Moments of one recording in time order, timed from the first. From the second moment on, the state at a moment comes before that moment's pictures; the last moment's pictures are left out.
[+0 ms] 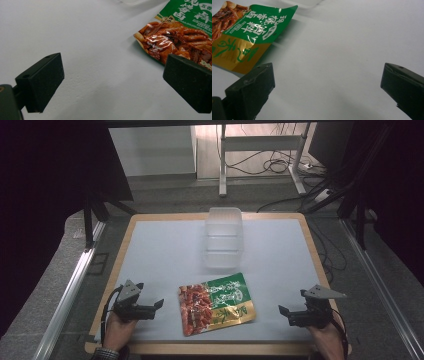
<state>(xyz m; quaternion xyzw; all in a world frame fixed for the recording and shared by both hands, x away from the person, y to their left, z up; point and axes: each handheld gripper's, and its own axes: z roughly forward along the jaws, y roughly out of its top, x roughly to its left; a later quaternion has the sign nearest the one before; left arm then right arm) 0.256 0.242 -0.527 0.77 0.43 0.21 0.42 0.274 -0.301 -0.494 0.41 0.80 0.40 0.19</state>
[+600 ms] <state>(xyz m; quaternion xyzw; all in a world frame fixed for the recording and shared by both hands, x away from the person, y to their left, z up) 0.259 0.247 -0.527 0.76 0.44 0.18 0.45 0.278 -0.294 -0.492 0.39 0.79 0.42 0.20</state>
